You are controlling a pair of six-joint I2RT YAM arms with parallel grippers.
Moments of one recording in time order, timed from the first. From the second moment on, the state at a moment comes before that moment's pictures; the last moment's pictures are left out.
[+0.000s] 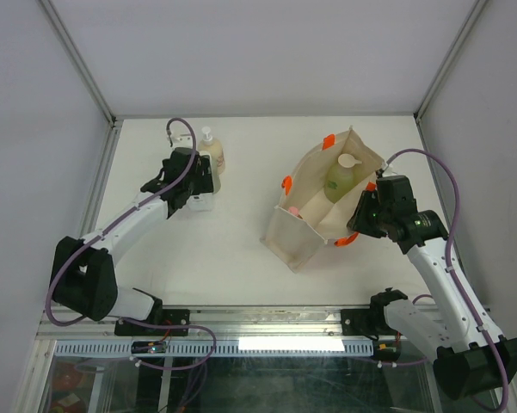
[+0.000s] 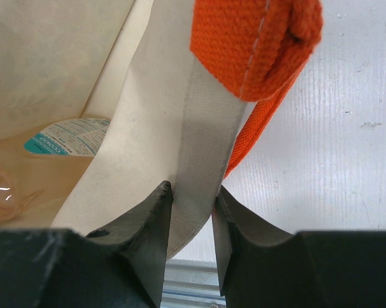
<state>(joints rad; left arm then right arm) -0.40 1.39 0.97 -0.26 -0.34 -0.34 0.26 0.89 0.90 -0.92 -0.01 0.48</state>
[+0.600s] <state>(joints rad) -0.40 1.47 1.00 -0.17 -0.31 -0.34 0.26 0.91 0.90 -0.92 -0.02 0.48</state>
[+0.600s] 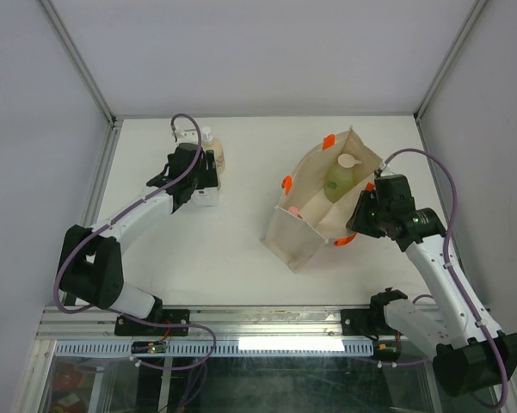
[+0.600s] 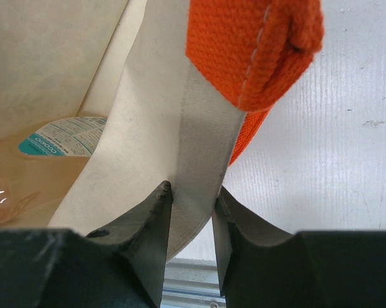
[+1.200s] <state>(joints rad) -0.40 1.34 1.08 -0.28 -0.25 -0.34 0.26 0.92 0.90 -0.92 -0.02 0.48</state>
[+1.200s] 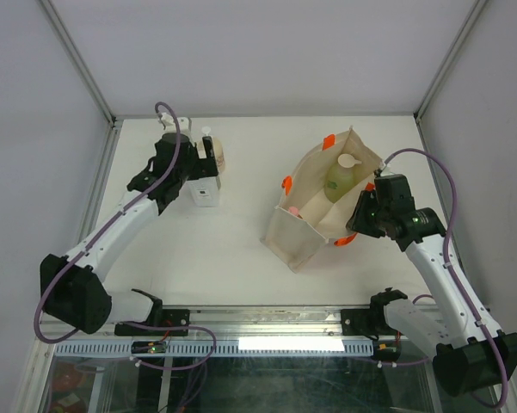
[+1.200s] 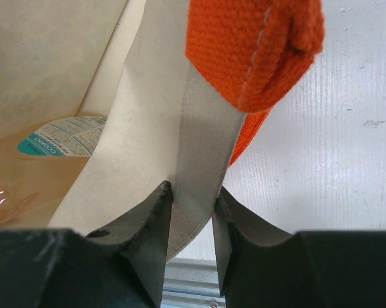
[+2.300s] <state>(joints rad) -0.85 1.64 1.67 -0.31 -0.05 -0.48 0.20 1.02 1.13 -0.96 0.03 0.41</state>
